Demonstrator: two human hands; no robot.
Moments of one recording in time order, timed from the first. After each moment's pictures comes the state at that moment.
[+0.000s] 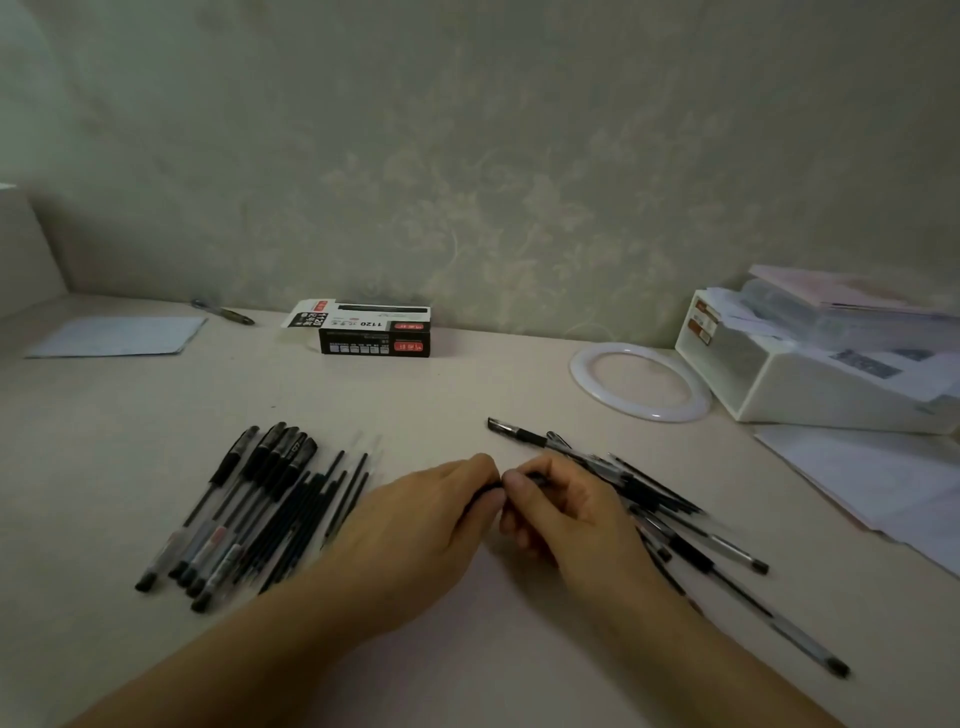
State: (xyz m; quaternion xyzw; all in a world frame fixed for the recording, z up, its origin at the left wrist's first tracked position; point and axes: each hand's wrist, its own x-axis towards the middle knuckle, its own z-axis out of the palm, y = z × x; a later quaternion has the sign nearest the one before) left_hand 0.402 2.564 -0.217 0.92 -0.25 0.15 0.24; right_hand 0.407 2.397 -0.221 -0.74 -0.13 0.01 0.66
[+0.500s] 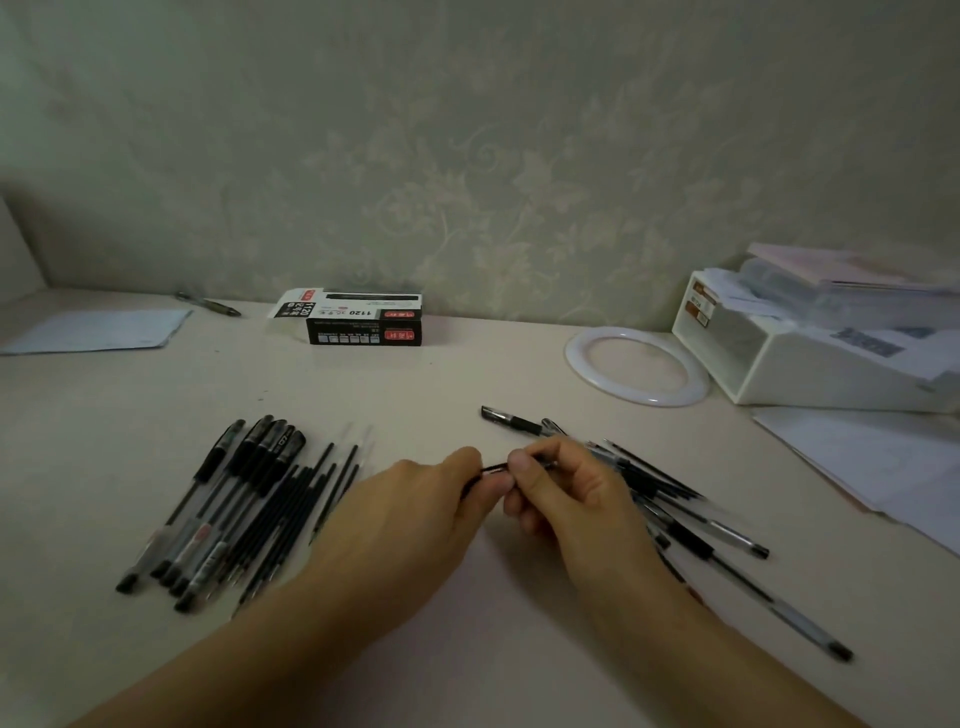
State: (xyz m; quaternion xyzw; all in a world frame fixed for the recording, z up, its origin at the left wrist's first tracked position) left_hand 0.398 2.557 -0.215 0.96 -0.16 0.16 0.15; right_hand 0.405 2.397 -0.224 -0.70 -0.10 -0.01 0.70
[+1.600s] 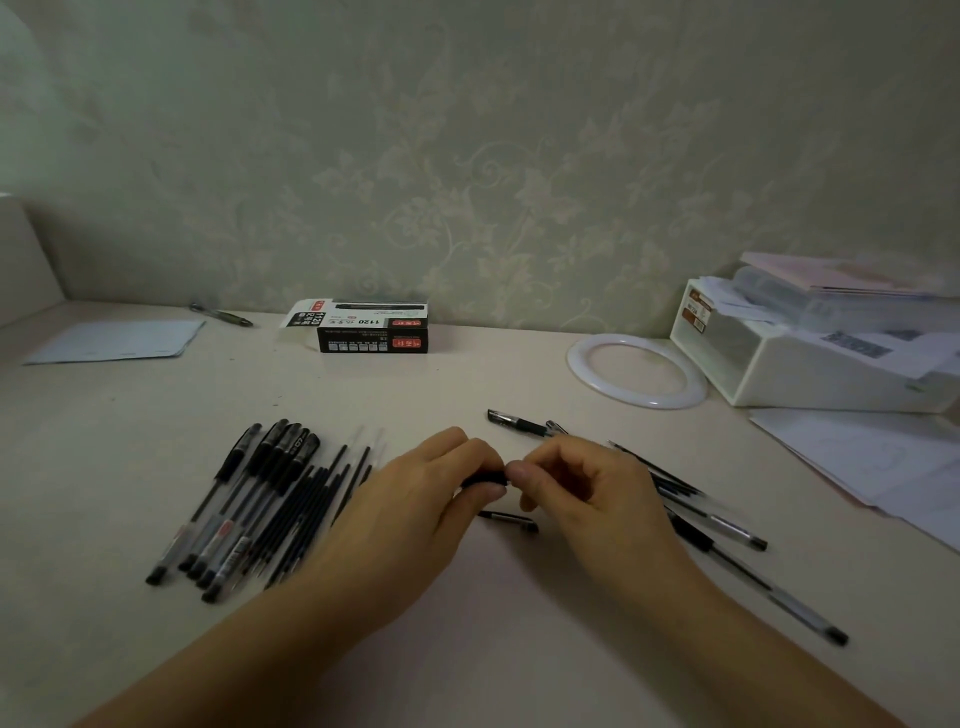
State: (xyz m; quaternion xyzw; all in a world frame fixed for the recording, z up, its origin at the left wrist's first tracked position) left_hand 0.394 2.568 -0.211 0.91 -0.26 0.17 0.29; right_hand 0.403 2.385 -0.215 -0.82 -0.20 -0.12 0.52
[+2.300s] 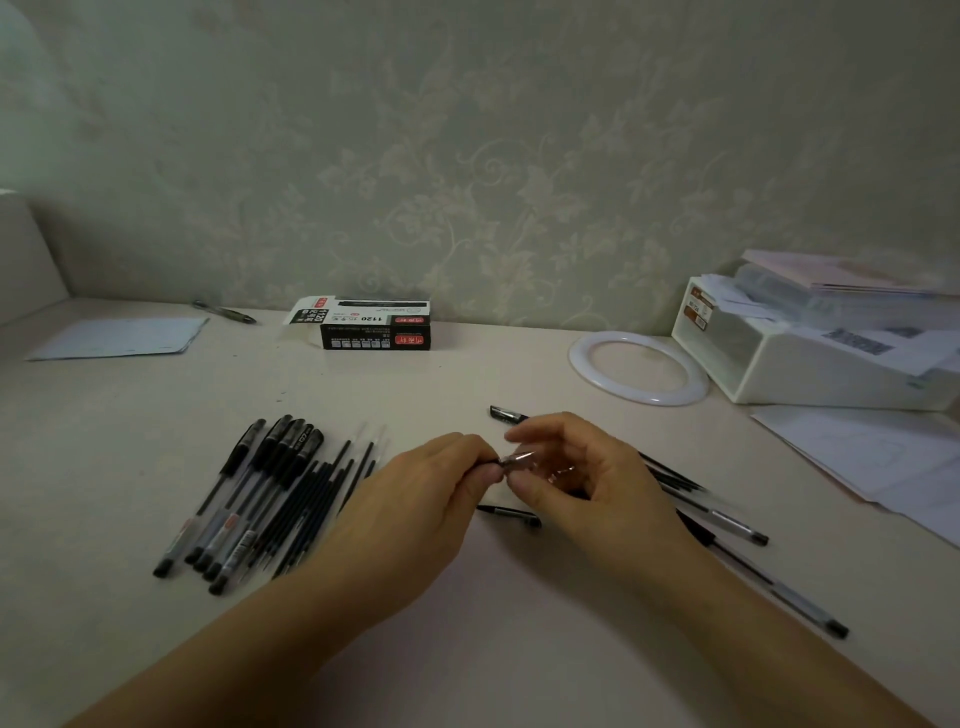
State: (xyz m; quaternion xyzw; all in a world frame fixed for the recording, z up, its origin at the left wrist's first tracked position) left_hand 0.392 2.568 -0.212 0.92 -0.22 0.15 0.30; right_hand 0.406 2.382 -0.213 -0.80 -0.21 -0.06 0.55
